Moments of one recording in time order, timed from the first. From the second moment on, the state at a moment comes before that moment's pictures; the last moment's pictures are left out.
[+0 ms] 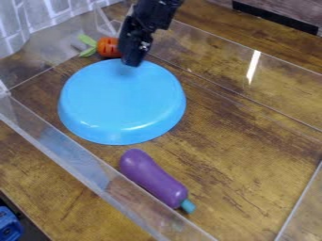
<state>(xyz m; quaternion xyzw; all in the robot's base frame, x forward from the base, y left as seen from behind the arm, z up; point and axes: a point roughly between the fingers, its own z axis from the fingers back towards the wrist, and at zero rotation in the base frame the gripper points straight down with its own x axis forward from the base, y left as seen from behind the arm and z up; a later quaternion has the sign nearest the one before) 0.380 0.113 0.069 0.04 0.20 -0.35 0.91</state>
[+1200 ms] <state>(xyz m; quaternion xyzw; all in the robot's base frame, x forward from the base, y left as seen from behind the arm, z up) 0.415 0.162 0.039 0.07 0.17 -0.38 0.90</state>
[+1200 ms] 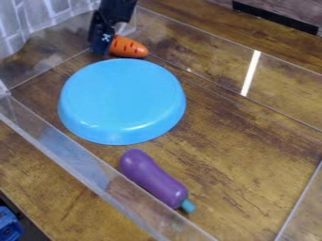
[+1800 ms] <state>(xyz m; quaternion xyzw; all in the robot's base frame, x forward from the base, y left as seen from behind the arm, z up) 0.429 0.155 0.023 0.09 0.16 -0.43 0.88</state>
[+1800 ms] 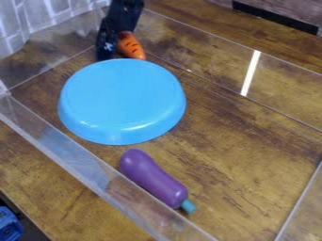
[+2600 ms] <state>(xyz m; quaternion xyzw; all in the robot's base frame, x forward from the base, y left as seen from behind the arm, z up) 0.443 0.158 0.021 0.09 0.15 -0.40 0.90</state>
